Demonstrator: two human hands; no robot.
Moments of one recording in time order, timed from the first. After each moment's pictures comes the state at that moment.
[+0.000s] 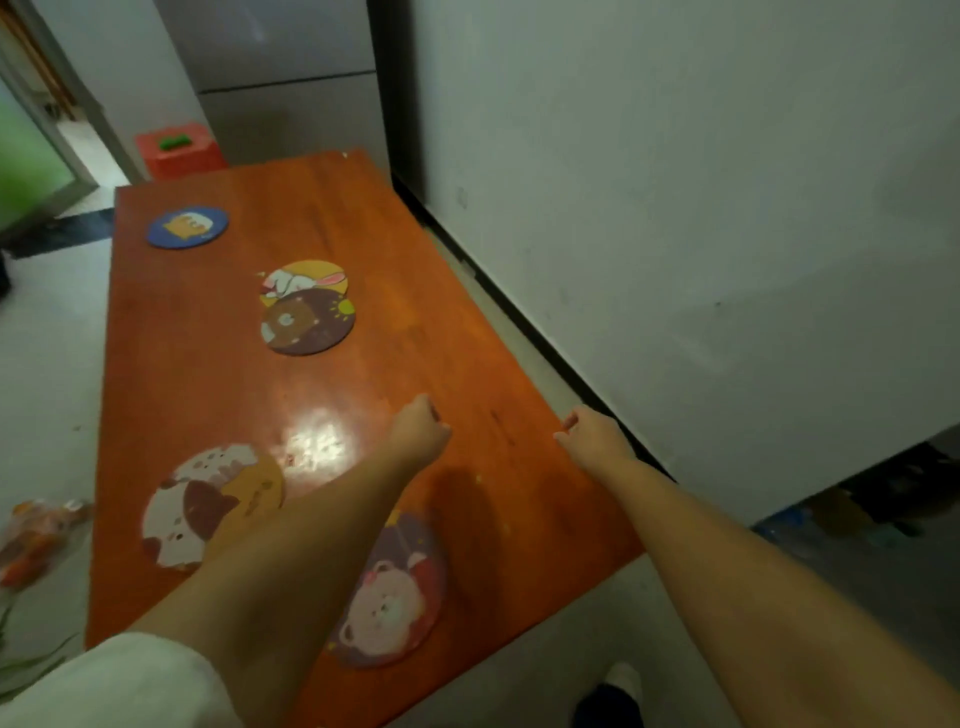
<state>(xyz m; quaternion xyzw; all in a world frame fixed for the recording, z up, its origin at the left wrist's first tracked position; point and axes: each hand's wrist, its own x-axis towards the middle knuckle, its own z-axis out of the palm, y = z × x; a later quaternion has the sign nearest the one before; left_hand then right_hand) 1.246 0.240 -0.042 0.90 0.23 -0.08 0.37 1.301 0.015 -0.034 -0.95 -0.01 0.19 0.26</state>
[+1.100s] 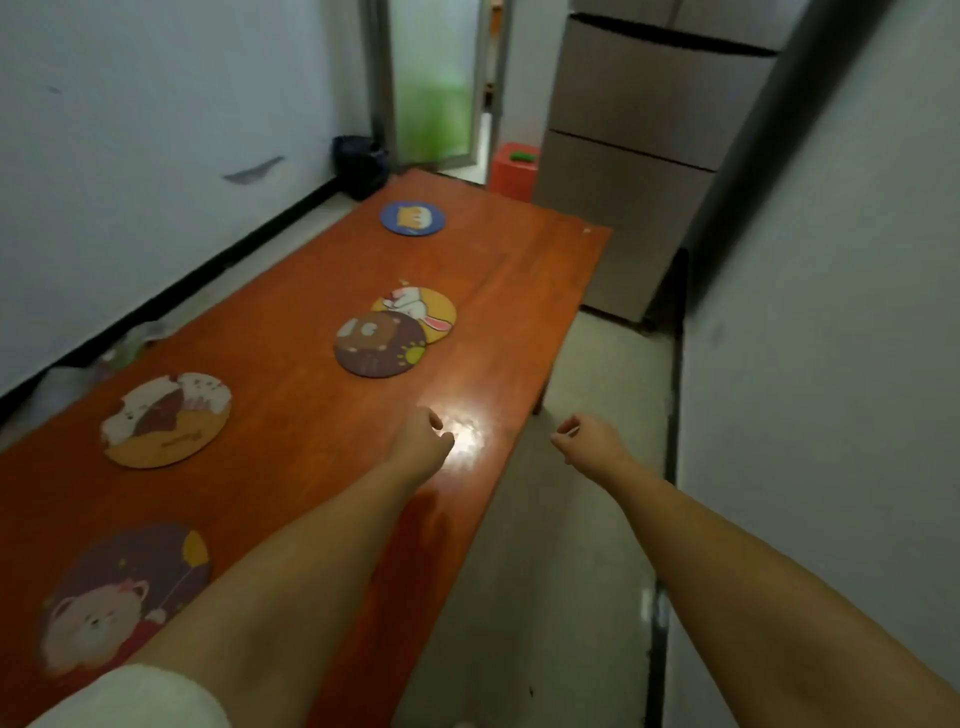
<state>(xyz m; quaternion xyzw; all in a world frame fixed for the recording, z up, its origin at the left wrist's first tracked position) 1.440 0.236 -0.036 0.63 0.62 0.16 0.44 1.646 0.159 -0.005 -0.83 -0.42 0.30 0.19</state>
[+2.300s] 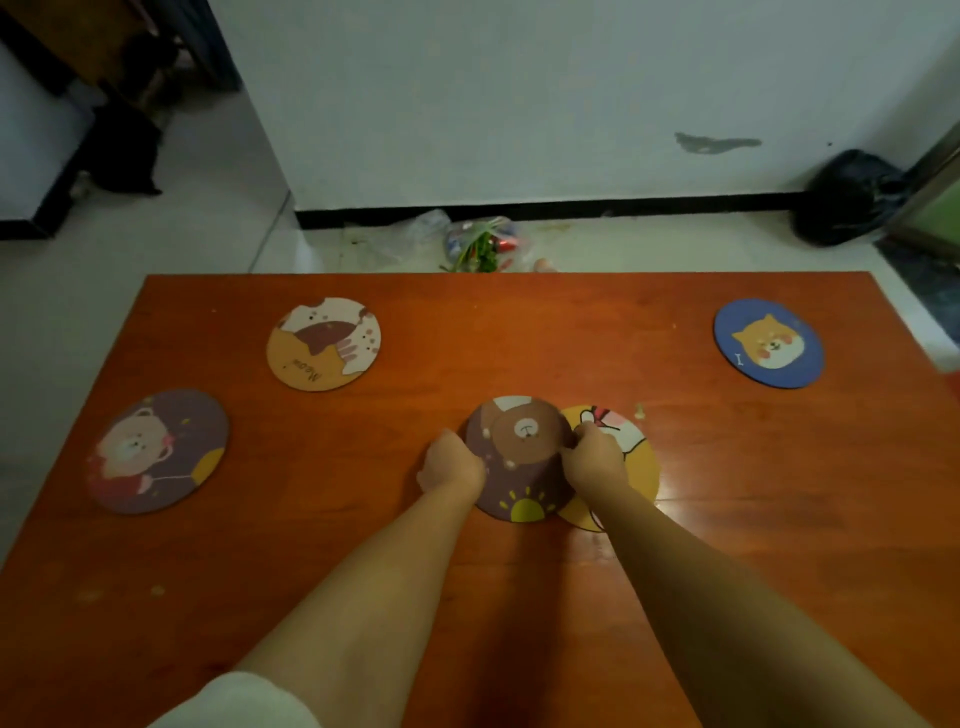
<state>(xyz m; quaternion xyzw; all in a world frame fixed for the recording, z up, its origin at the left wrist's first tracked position) 1.457 0.435 -0.075 0.11 0.91 0.19 0.35 1.574 0.545 -0.083 -0.57 -0.75 0.33 -0.06</state>
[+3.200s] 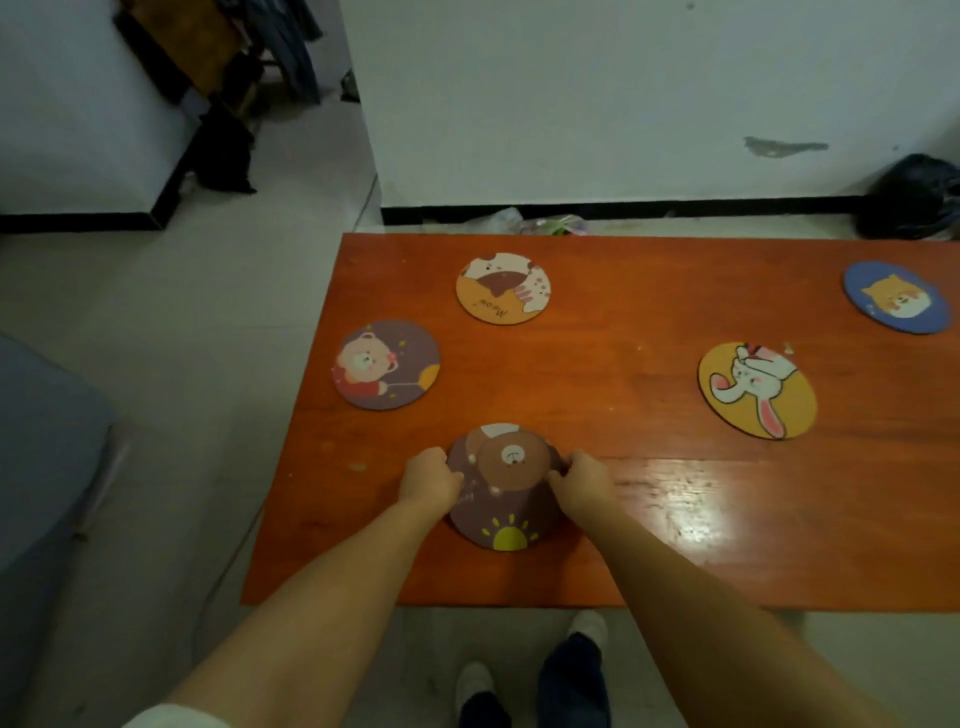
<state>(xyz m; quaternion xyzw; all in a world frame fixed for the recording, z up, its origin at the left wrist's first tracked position) 1.350 0.139 -0.089 0.20 0.91 0.15 0.34 1.489 0.263 -0.095 -0.53 -0.76 0.37 -0.08</state>
